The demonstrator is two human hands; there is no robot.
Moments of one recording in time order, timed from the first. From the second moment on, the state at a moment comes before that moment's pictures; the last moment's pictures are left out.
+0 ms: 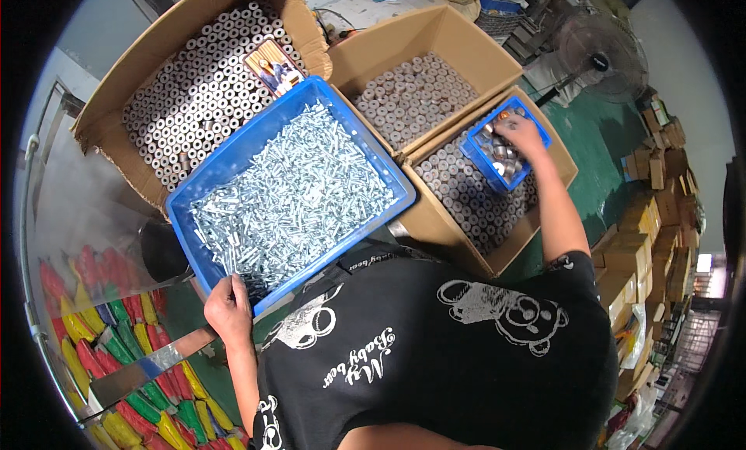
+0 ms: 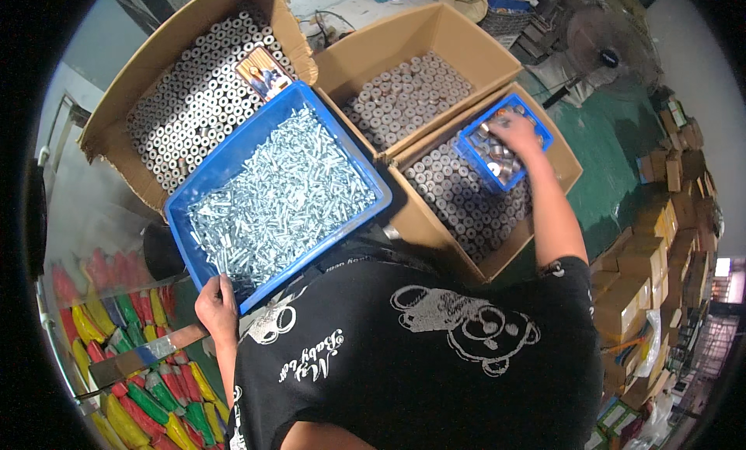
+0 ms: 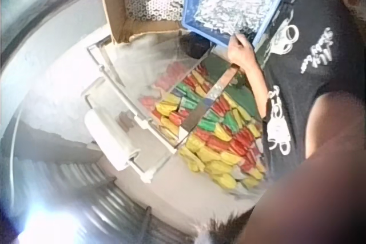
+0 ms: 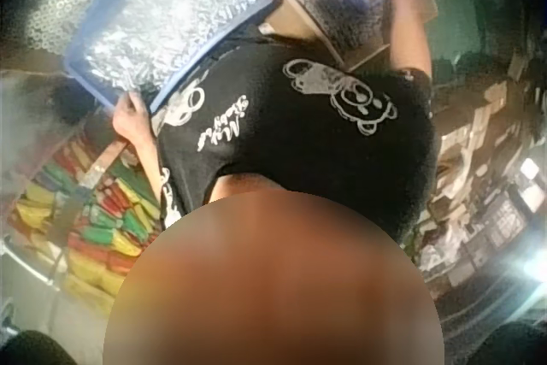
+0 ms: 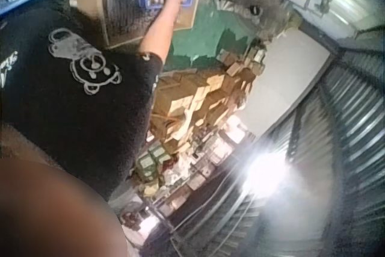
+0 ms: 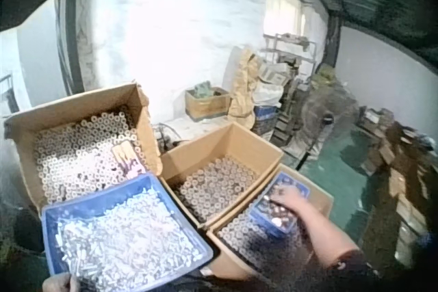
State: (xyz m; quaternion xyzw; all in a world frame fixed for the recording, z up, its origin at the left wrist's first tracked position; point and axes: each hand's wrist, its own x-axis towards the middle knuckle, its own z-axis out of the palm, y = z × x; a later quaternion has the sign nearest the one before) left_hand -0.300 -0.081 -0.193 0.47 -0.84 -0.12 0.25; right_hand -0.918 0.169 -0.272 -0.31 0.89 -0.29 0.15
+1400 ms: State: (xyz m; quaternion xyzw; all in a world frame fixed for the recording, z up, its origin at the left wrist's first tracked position) left_hand -0.281 -0.085 -0.192 0.43 -0.83 -0.14 0.33; right_hand -0.558 -0.408 -0.133 -0.67 0.71 -0.12 -0.18
